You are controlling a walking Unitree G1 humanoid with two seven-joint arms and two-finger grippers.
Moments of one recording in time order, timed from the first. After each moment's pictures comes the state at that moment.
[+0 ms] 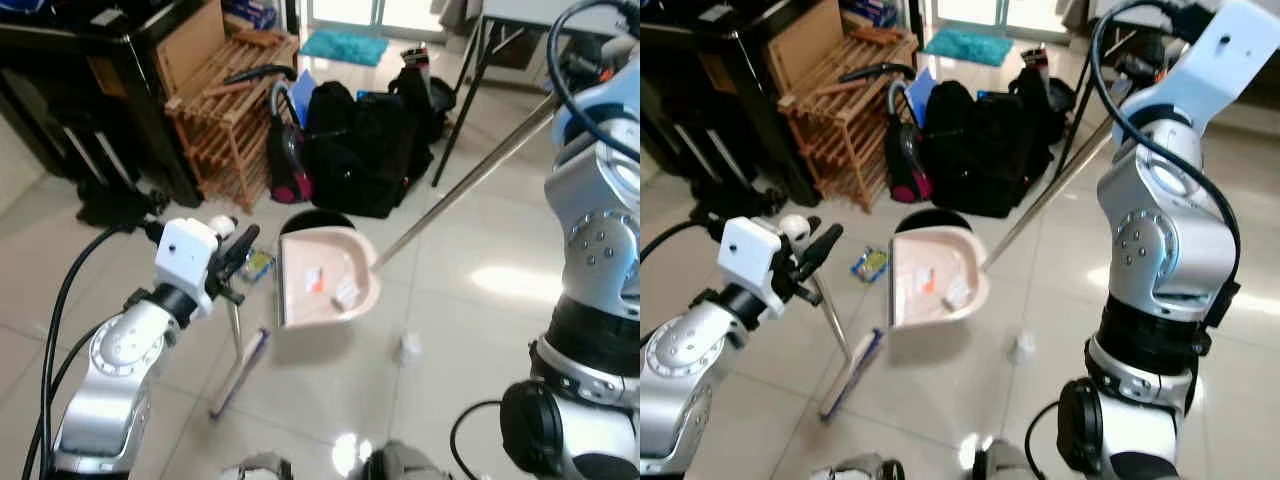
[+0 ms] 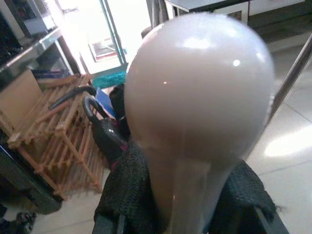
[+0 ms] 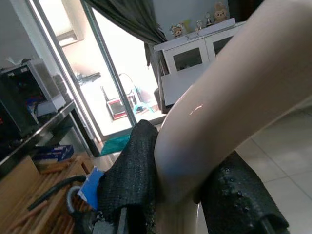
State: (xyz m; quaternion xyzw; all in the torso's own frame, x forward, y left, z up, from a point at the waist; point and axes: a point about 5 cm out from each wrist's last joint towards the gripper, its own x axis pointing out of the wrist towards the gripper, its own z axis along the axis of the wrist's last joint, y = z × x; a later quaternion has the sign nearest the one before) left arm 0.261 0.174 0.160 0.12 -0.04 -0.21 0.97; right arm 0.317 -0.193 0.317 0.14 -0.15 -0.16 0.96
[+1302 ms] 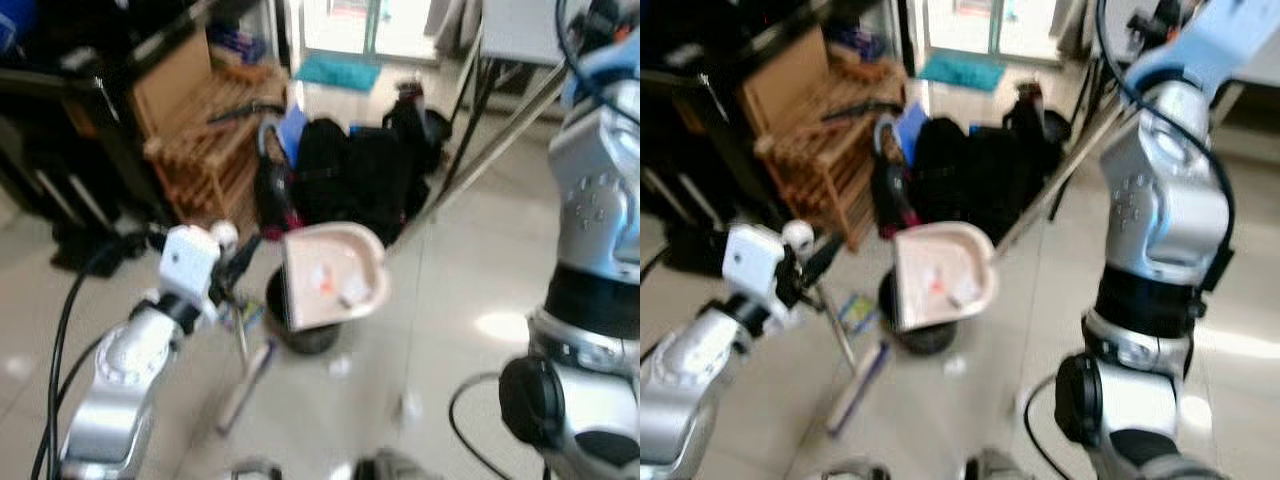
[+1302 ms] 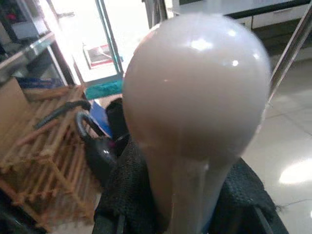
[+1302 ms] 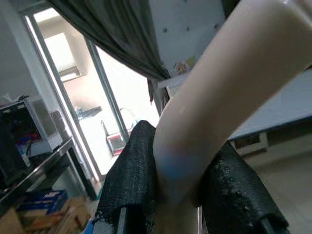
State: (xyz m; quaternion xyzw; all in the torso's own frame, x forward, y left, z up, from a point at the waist) left arm 0.257 0.170 0.148 0.11 -0.03 -0.21 0.97; right arm 0.334 -0.189 0.339 0.13 -0.22 -0.15 0.96
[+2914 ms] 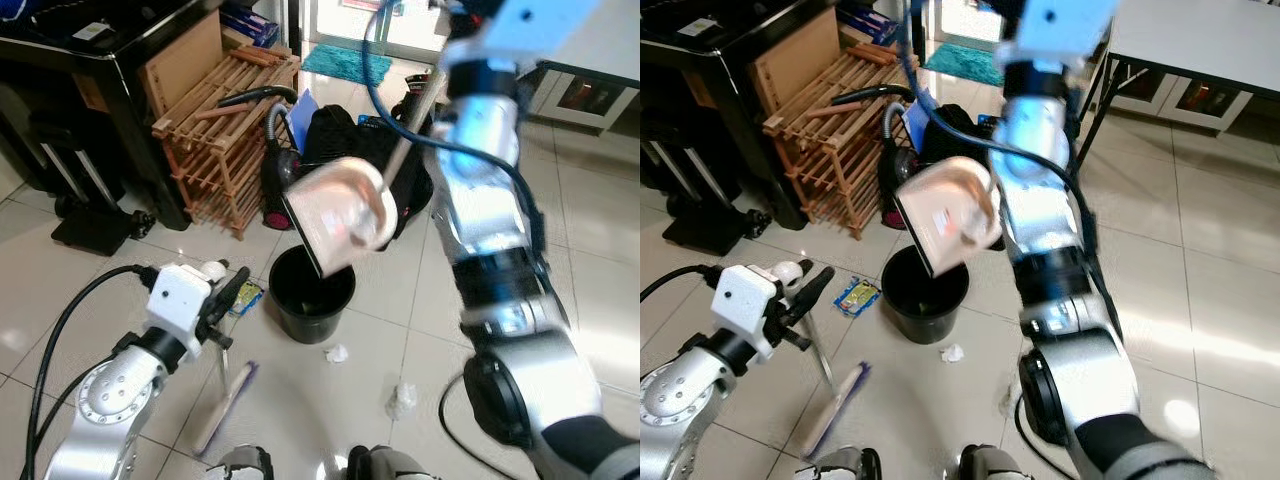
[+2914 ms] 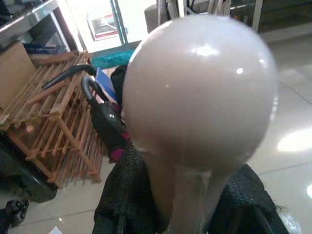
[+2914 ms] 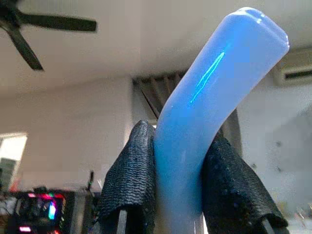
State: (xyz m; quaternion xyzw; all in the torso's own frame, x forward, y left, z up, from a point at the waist) left arm 0.231 0.187 0.126 0.13 0.01 -0.20 0.97; right arm 0.340 -0.083 0.352 0.01 -0.52 -0.02 0.86
